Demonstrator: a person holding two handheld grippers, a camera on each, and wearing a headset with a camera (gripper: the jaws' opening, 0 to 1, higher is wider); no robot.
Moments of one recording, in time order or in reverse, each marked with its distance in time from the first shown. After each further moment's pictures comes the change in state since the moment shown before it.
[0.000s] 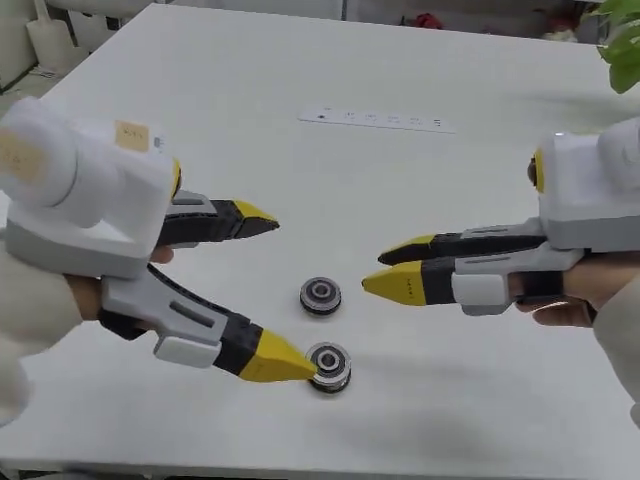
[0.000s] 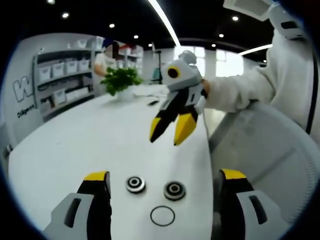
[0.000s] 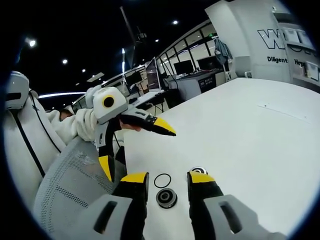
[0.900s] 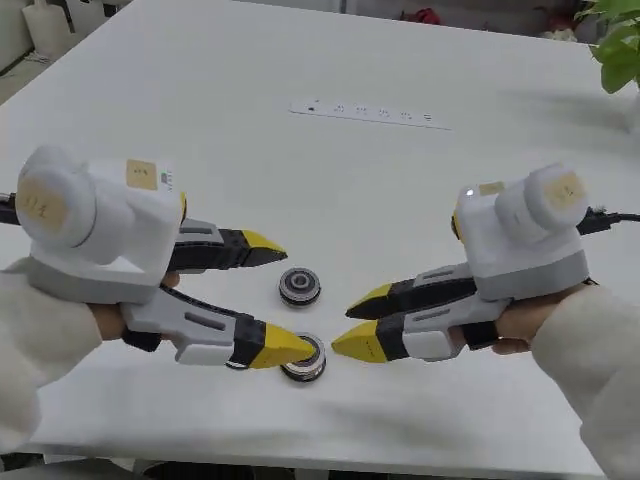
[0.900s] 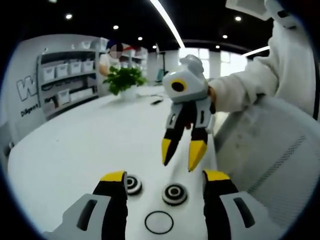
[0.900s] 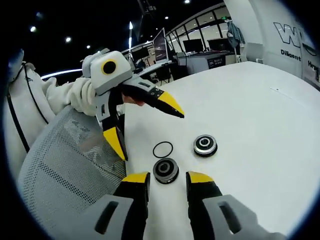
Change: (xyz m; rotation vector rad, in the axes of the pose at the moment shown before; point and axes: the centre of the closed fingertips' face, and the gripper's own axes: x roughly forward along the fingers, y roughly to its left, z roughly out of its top) left arm 0.024 -0.007 -0.014 -0.004 -0.023 0.050; right arm 0.019 0.001 -0.068 -0.075 0.213 0.040
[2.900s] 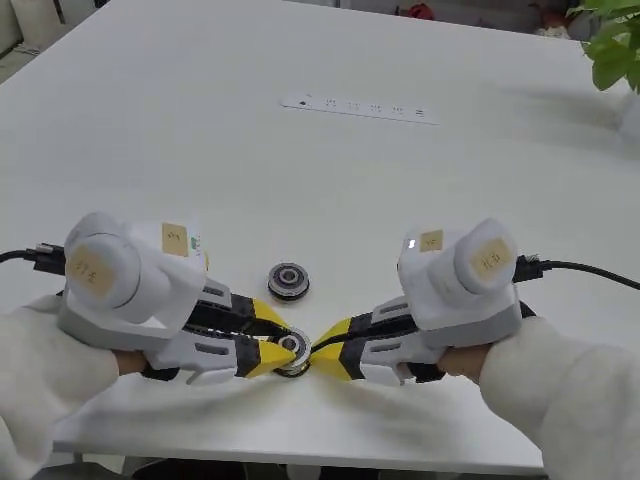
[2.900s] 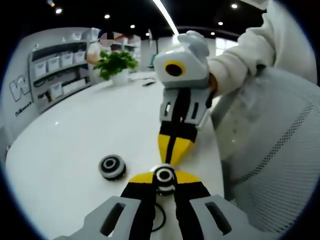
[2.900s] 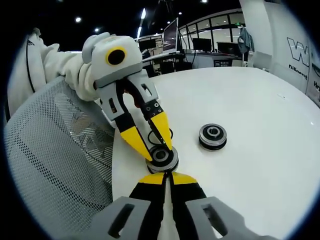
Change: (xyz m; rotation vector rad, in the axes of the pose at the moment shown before) left arm 0.025 -0.014 -0.047 0.036 0.119 -0.039; right arm 0.030 -0.008 -0.028 -0.141 0.047 -0.049
